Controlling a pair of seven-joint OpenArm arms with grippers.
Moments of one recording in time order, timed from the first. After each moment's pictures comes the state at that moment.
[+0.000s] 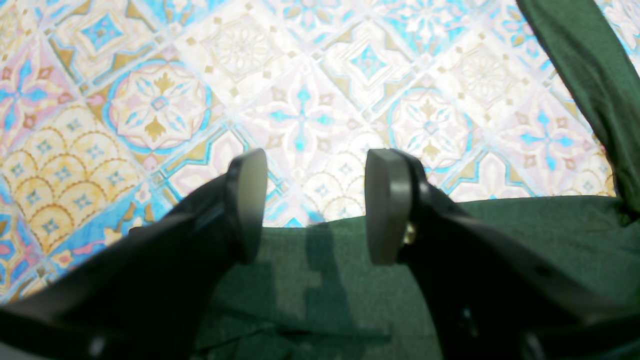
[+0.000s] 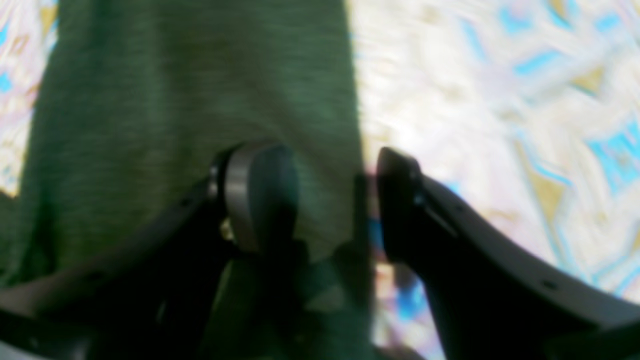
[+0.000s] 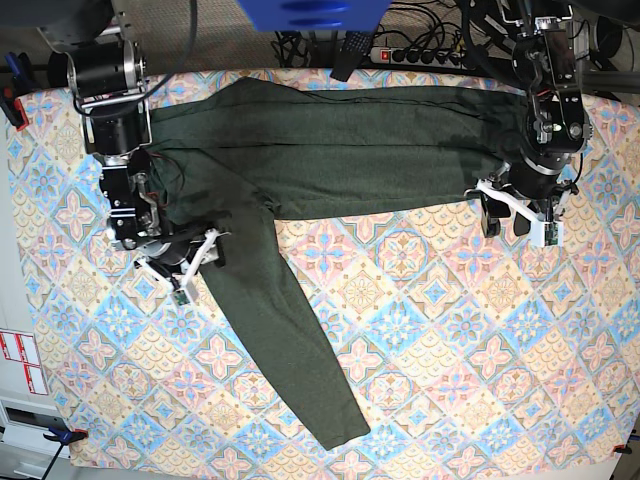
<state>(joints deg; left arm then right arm) 17.3 -12.8 -16.9 105.0 -22.8 -11.4 39.6 16.1 15.0 -10.5 50.9 11.5 25.0 -26.6</state>
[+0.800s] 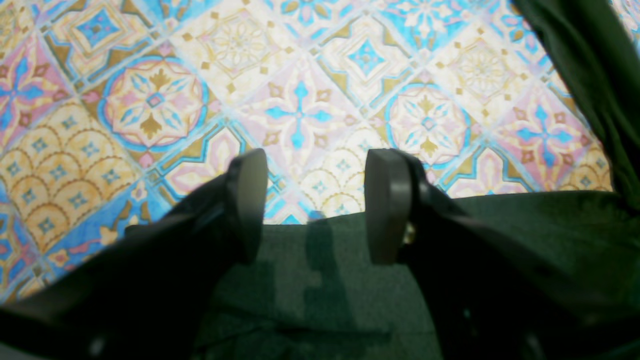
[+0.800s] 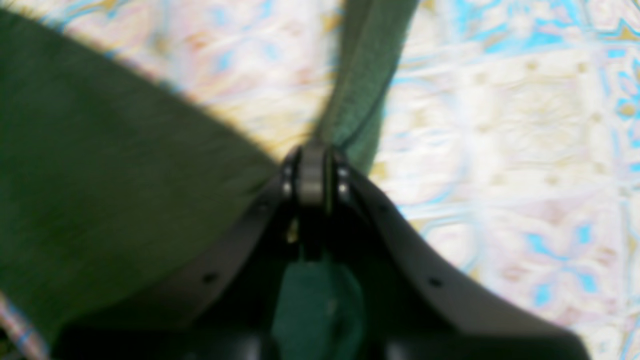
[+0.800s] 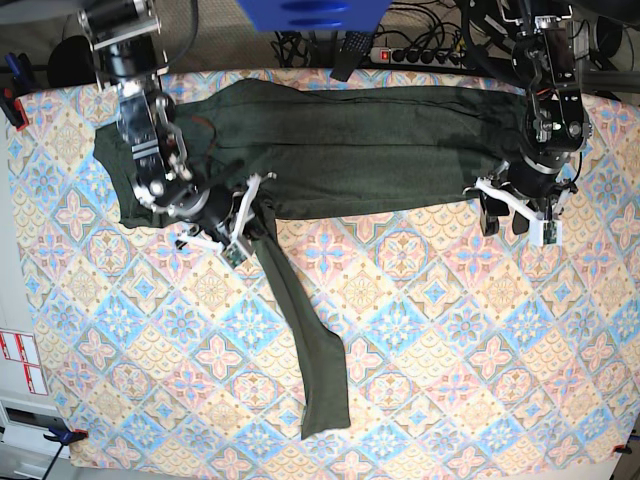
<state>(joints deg) 17.6 -12.8 -16.8 105.0 -22.9 -11.4 39.5 -2.1 14.2 -13.1 88.3 11.4 26.1 -36.8</state>
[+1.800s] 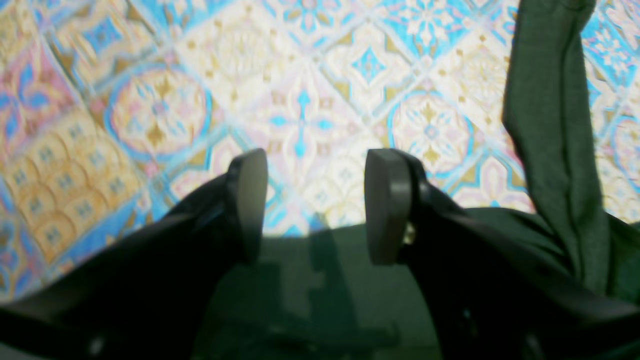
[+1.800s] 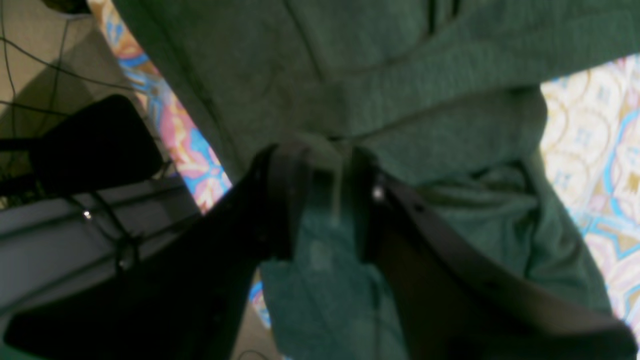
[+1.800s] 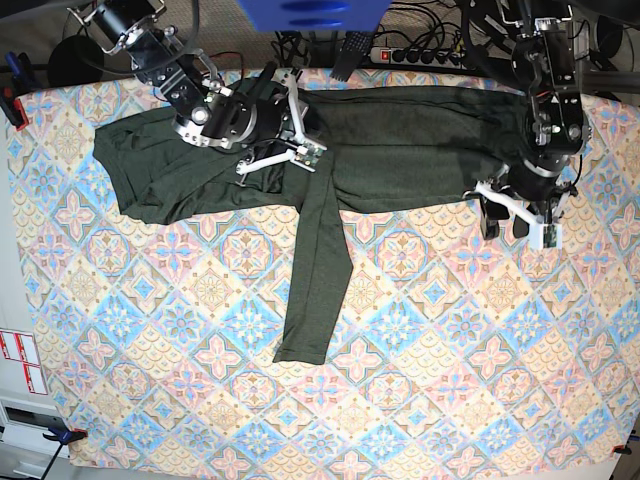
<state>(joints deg) 16.2 -12.9 -14.8 104.9 -21.8 -11.1 39.6 -10.4 21.0 -33.0 104.3 11.5 26.1 -50.1</state>
